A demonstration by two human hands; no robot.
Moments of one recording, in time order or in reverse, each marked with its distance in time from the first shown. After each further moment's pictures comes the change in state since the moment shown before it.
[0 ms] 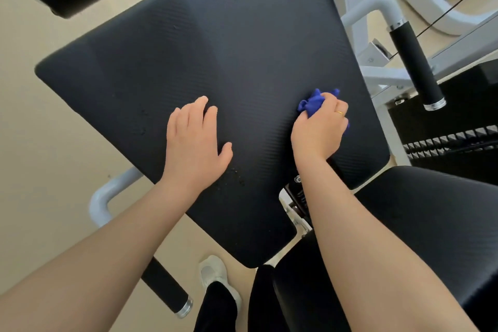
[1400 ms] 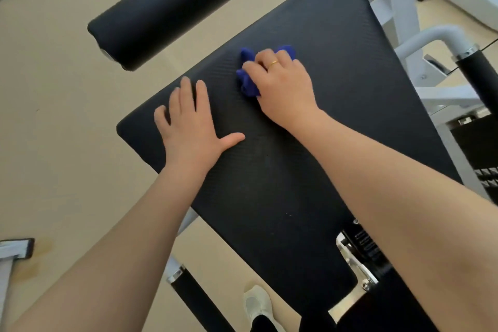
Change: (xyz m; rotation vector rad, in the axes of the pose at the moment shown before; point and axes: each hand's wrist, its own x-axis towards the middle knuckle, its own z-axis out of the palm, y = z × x) left_hand 0.075 -0.070 -0.050 0.202 0.012 -0.227; right_hand 0.028 -0.155 0.036 -0.237 0.025 -1.155
